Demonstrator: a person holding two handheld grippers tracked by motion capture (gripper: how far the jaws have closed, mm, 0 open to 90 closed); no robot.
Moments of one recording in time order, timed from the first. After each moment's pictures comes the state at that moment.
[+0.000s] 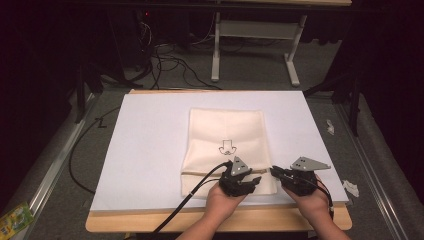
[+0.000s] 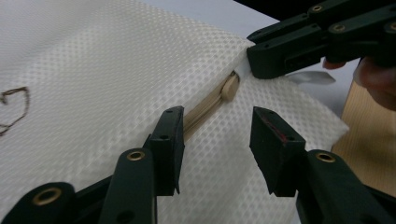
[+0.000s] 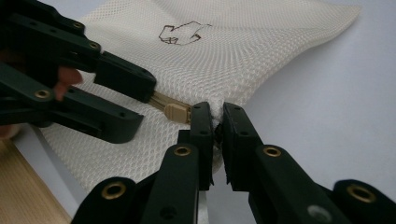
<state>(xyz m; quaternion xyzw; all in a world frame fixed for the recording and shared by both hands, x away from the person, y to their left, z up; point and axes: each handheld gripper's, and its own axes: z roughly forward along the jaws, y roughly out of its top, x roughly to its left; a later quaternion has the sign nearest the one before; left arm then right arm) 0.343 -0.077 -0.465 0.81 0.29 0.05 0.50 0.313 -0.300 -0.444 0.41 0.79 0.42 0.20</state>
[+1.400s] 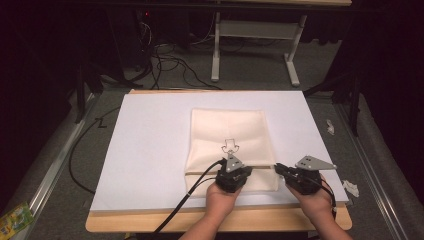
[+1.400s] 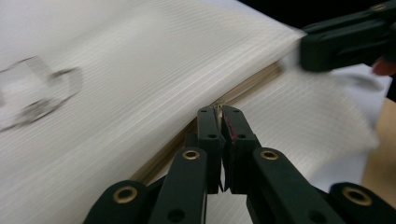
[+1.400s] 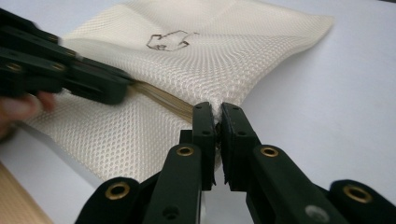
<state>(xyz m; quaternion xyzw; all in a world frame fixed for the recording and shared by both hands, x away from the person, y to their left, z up) 0.352 -0.050 -0.473 0.79 0.34 0.09 0.50 0.312 -0.314 -0.439 0.44 0.77 0.42 0.22</state>
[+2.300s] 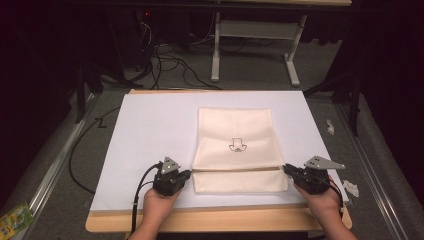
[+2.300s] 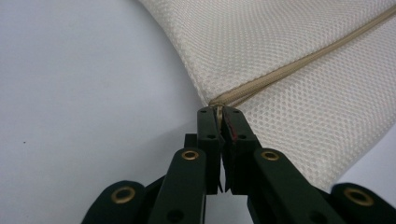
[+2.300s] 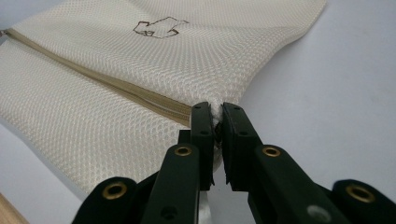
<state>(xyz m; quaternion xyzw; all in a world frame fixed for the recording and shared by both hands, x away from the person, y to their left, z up) 0.350 0.106 -0.473 0.80 0.41 0.12 0.42 0.314 -0.335 -0.449 0.46 0.76 0.41 0.21</state>
